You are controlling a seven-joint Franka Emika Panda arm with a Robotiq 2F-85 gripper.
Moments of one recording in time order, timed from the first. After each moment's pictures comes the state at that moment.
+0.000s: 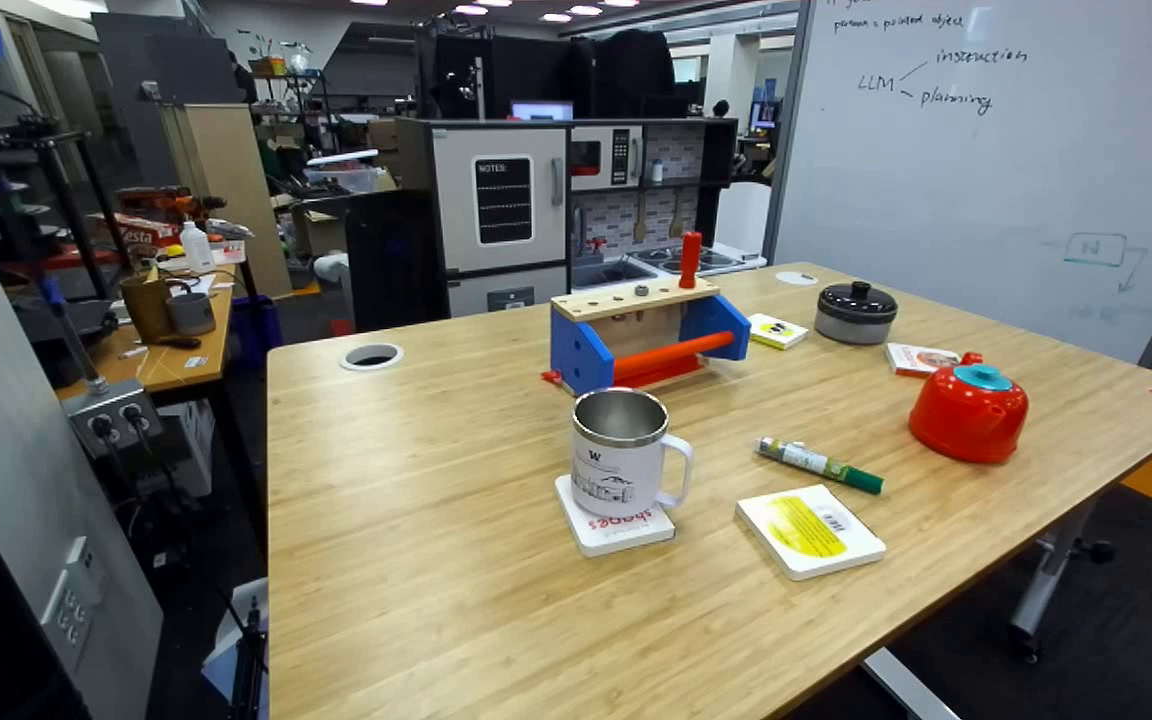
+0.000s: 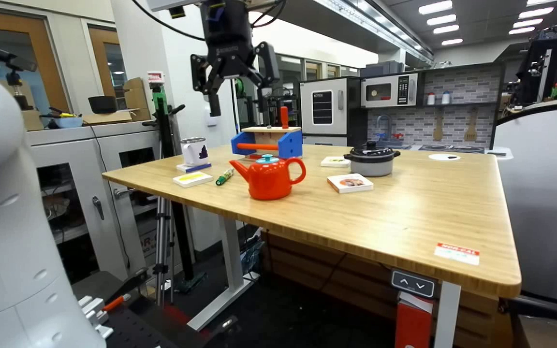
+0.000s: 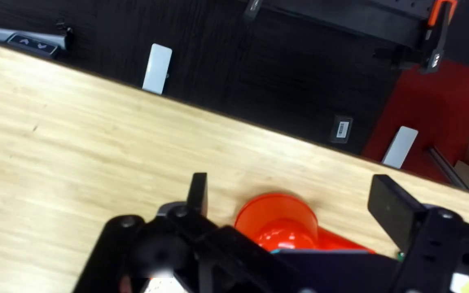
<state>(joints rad) -0.03 -0.75 -0.24 -2.62 -0.20 1.91 -0.43</state>
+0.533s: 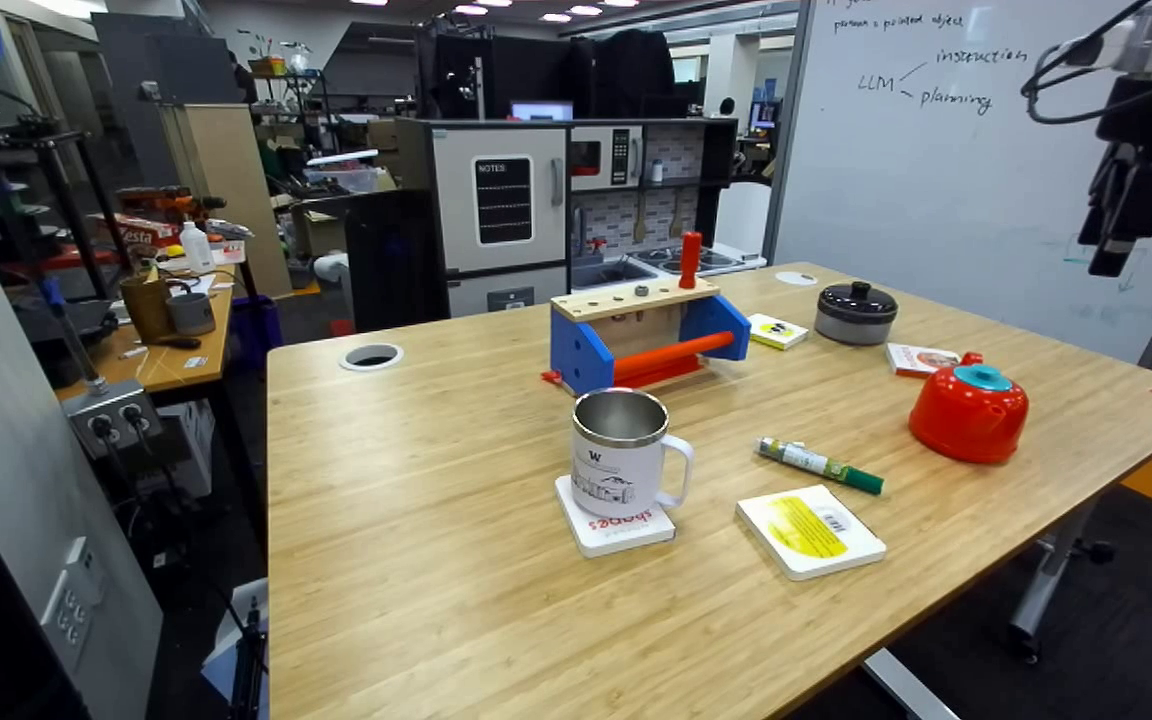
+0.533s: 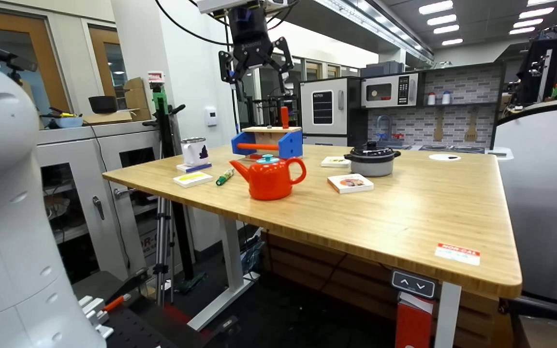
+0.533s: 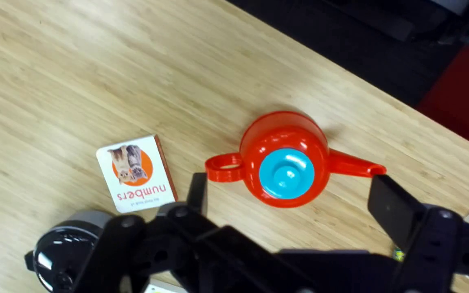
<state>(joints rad) 0.07 -0.43 -0.15 -2.33 -0.21 1.95 -0.47</state>
